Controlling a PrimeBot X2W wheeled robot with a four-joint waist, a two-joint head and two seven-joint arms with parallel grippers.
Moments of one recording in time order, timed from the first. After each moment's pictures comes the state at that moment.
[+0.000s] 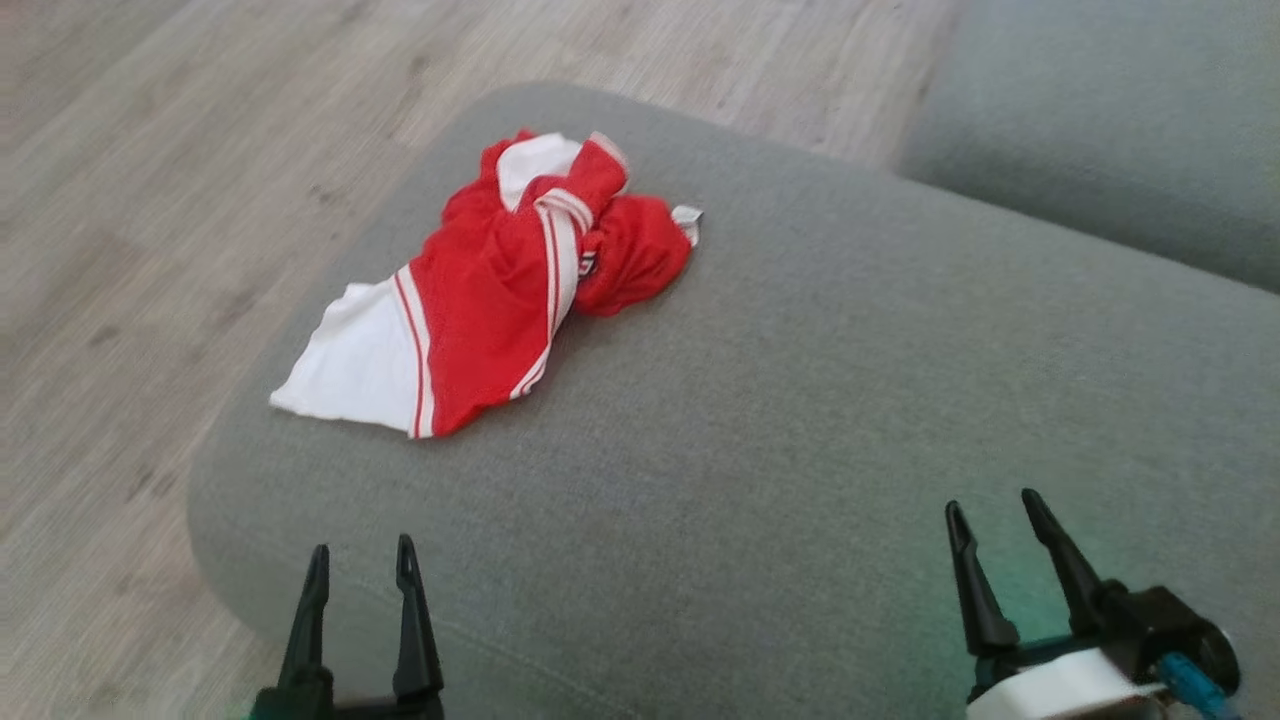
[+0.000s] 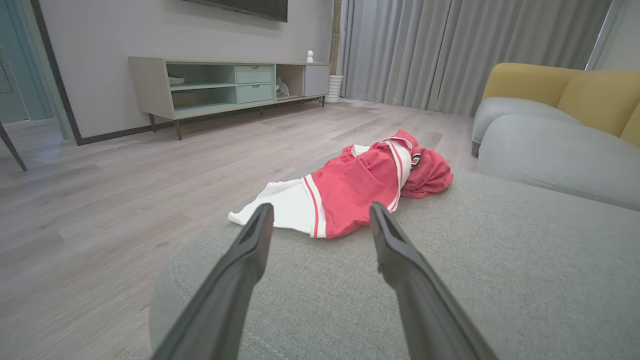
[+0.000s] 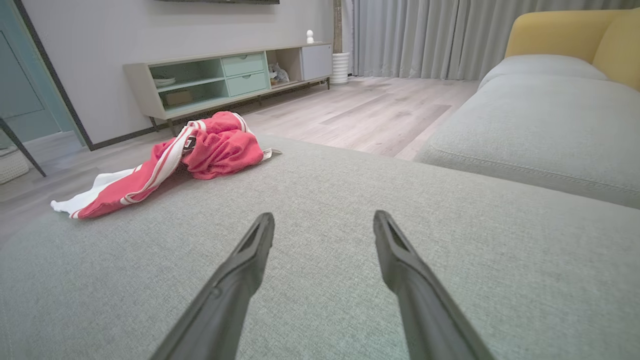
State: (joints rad) left arm 0.19 0.05 -0.20 0.09 -0.18 0.18 -0.26; right arm 0.13 -0.08 0.09 0.21 0.11 0.13 -0.25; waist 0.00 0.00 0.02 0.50
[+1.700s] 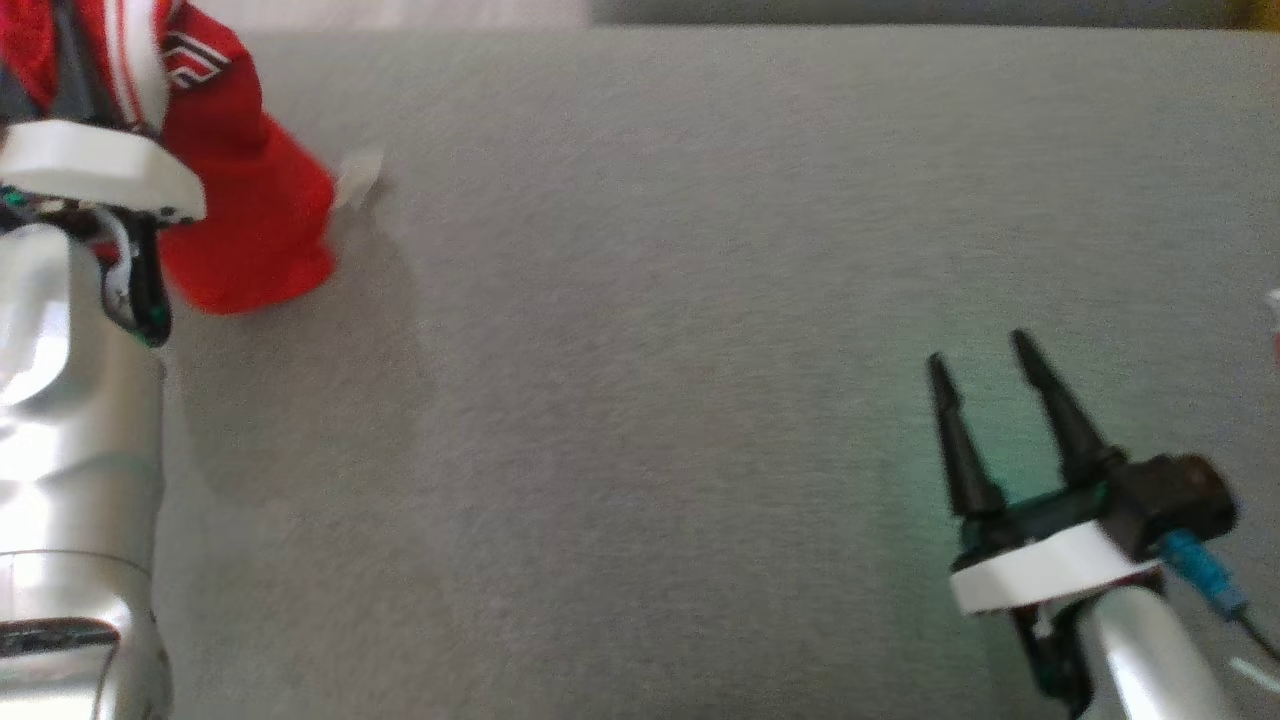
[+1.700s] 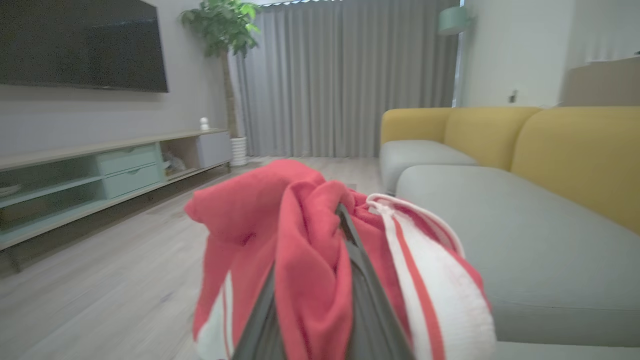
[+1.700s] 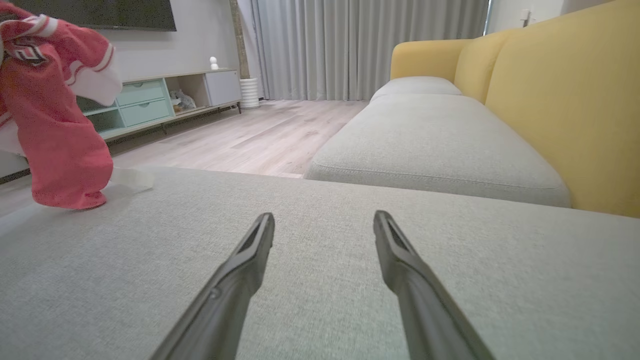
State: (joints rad) left arm -0.94 0.25 -0.03 0.88 -0.23 -0.08 -0.24; right arm -0.09 -0.15 0.16 0.15 0.12 0.13 -0.26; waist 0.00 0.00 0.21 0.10
